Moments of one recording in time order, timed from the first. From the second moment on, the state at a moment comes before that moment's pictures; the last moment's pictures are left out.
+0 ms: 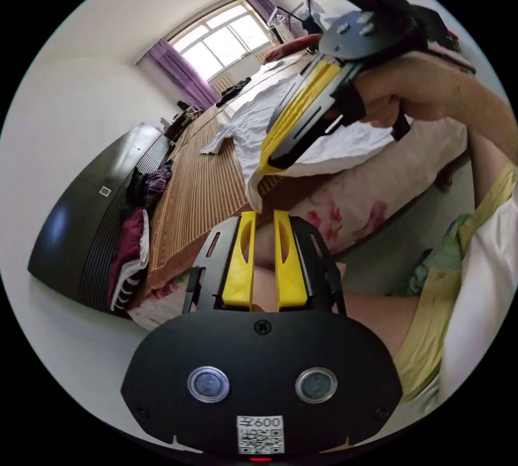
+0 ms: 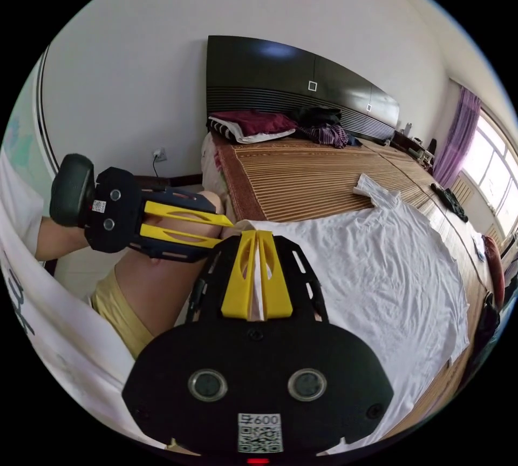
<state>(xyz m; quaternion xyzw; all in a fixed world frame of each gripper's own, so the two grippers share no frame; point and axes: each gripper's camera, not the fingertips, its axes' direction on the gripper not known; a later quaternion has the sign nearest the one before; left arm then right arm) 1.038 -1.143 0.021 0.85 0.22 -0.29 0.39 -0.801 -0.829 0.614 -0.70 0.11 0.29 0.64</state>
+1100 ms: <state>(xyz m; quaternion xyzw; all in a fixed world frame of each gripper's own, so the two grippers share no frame) 1.024 -1.156 -0.005 0.83 0.19 -0.31 0.43 -0.794 -0.872 0.605 -0.70 0.10 0.30 0.64</state>
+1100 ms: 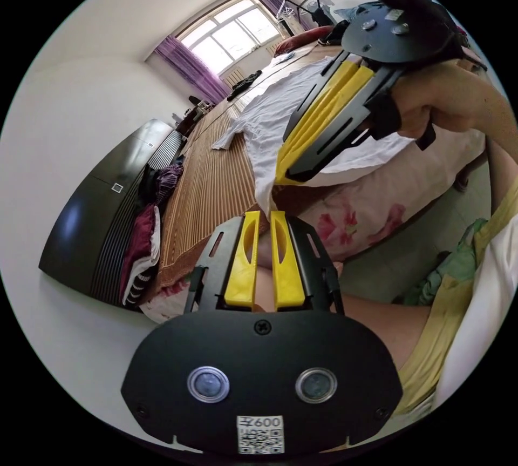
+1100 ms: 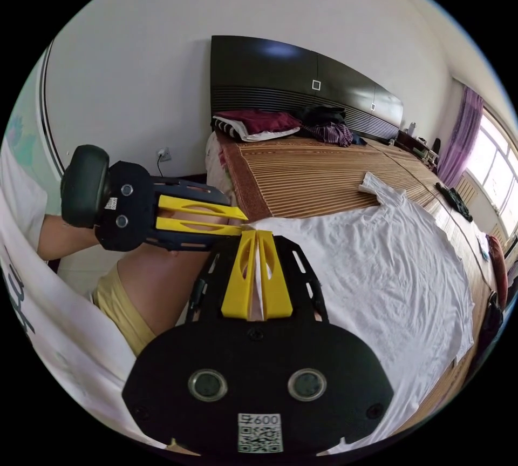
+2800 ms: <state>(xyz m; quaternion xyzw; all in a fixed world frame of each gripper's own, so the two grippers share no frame) 1.051 -1.133 0.014 0.83 0.11 -0.27 0.48 -0.994 -0.929 0.537 -0.92 0.16 -0.22 0.27</state>
